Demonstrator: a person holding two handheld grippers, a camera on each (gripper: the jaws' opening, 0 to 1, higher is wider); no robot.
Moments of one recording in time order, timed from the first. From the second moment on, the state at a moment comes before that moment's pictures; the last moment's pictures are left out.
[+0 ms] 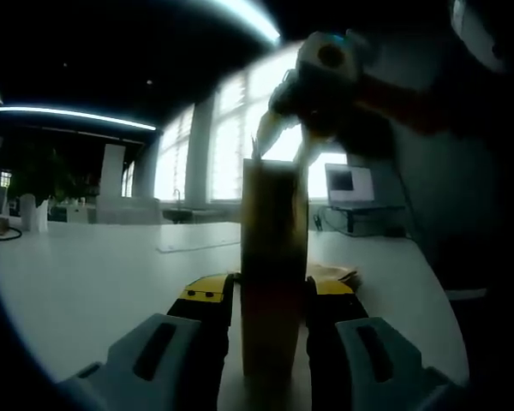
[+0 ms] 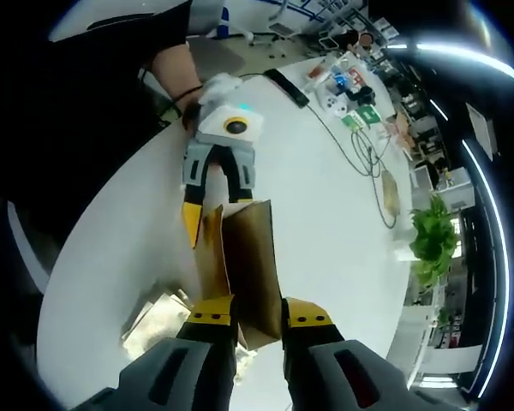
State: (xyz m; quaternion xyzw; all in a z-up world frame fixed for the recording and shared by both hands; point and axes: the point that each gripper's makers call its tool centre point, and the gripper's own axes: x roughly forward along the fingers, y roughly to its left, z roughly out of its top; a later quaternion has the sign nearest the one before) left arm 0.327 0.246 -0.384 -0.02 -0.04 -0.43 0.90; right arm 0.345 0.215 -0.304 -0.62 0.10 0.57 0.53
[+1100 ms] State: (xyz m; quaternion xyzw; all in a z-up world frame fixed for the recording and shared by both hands) left arm 0.327 0.246 -0.384 -0.02 -0.04 -0.43 0.90; right arm 0.345 0.222 -0.315 -0.65 0.15 0.60 0.45
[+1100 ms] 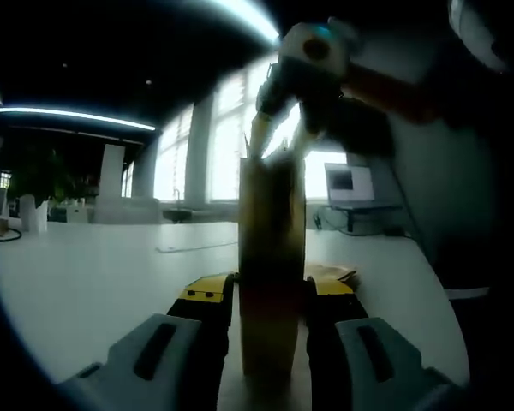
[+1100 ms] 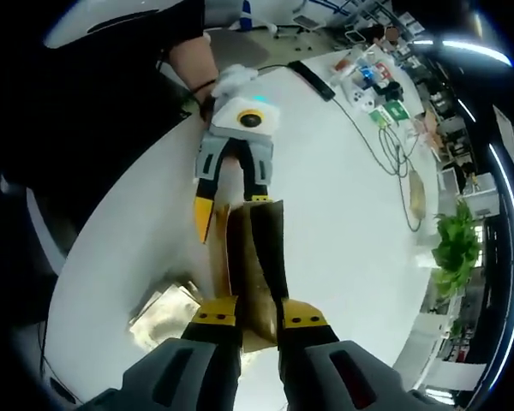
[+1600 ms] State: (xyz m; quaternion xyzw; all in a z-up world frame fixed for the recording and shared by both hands) left arm 0.326 0.244 -0.384 -0.02 -0.04 -0.43 0.90; right arm 0.332 0.226 -0.318 -0.63 0.16 0.62 0.43
